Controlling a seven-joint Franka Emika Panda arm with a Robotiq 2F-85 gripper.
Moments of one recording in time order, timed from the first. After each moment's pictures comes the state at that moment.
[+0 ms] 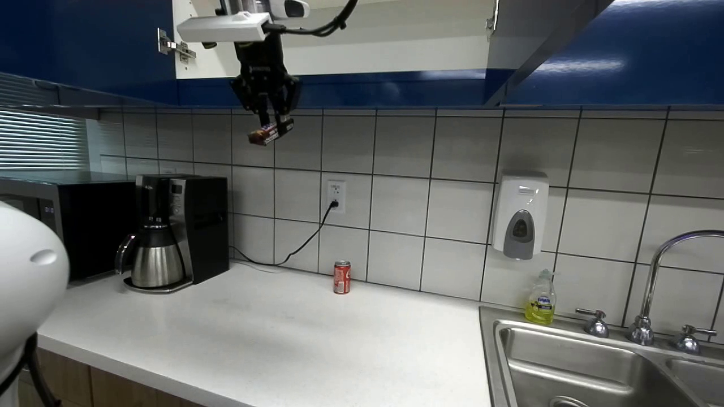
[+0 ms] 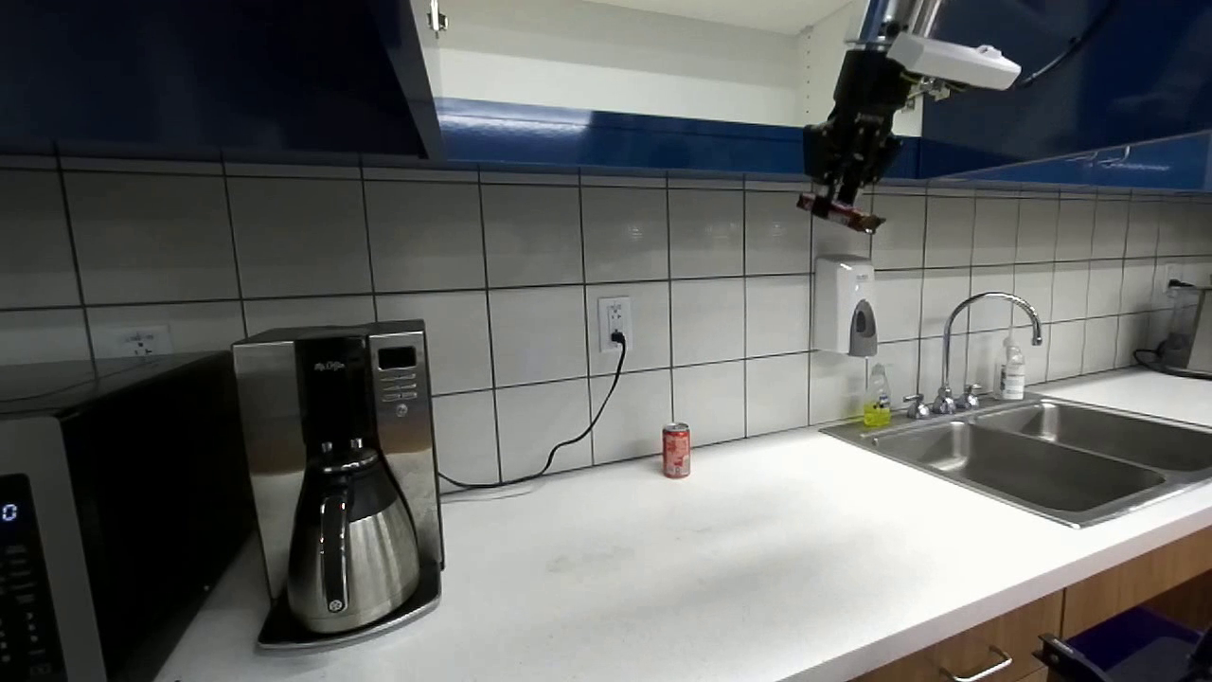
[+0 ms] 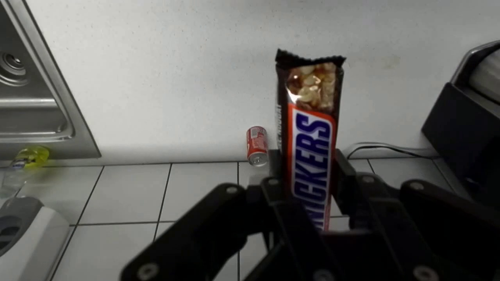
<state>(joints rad) 0.01 -0.72 -0.07 -2.35 -0.02 2.03 -0.09</state>
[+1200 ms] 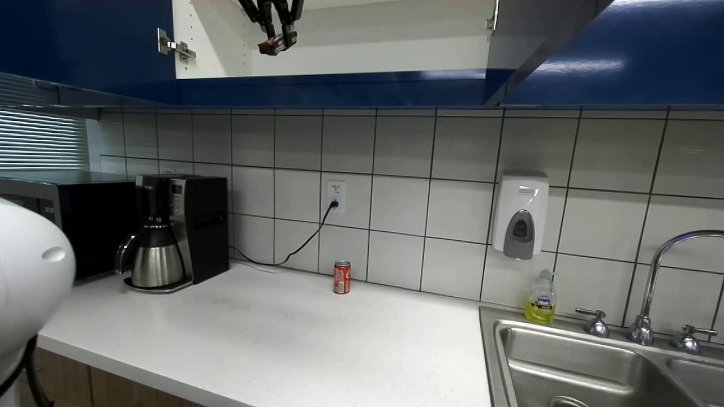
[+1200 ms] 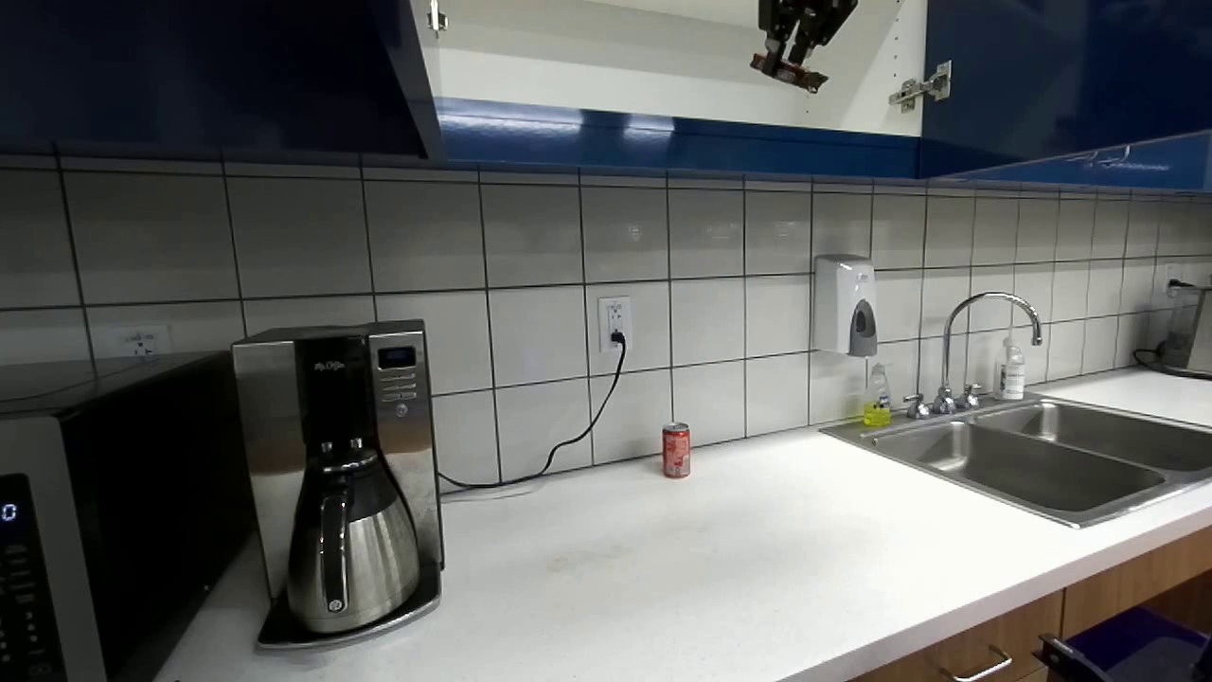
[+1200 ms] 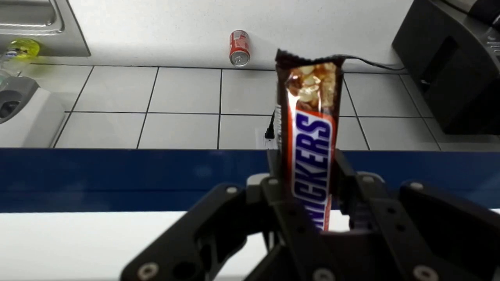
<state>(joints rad) 0.06 -0.50 -0.06 -1.81 0.00 1.87 -0.09</state>
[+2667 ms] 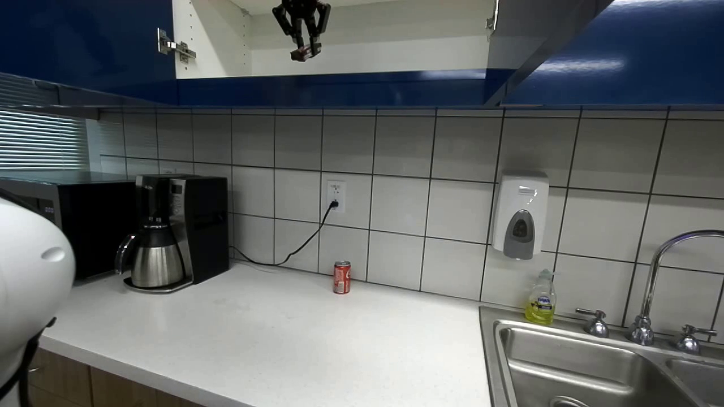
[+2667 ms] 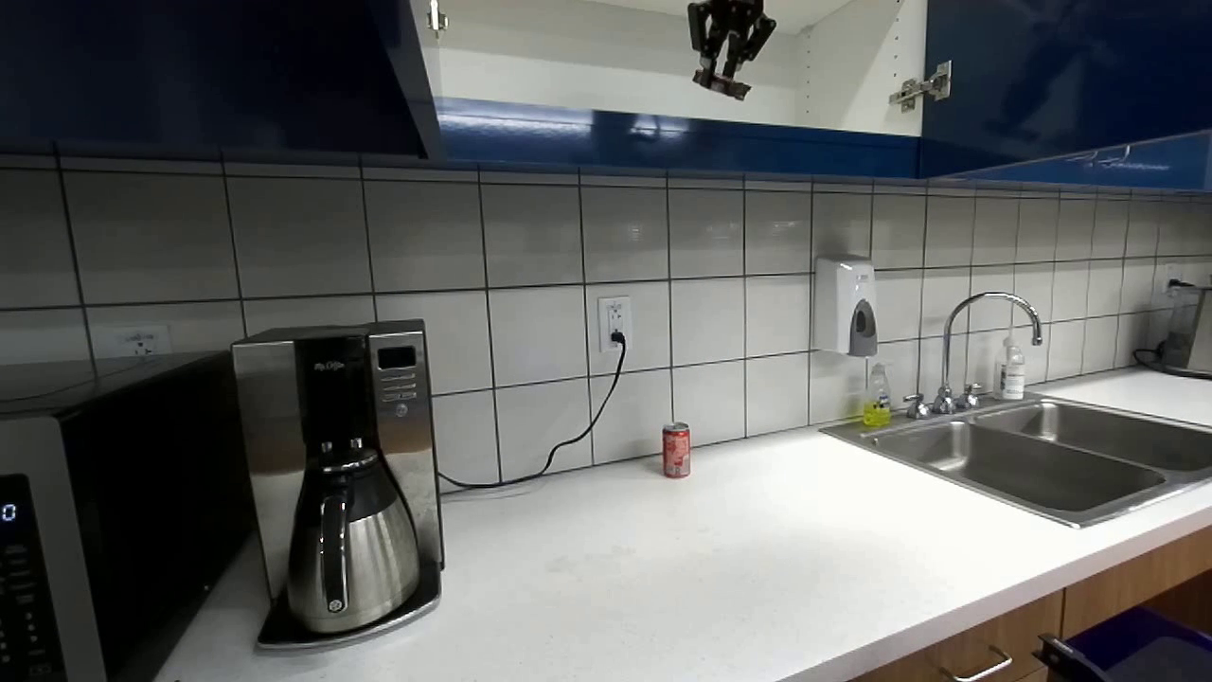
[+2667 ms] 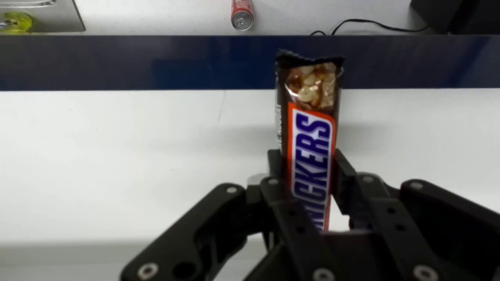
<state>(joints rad) 0.06 0.01 -0.05 -1.17 0.00 1.70 -0.04</state>
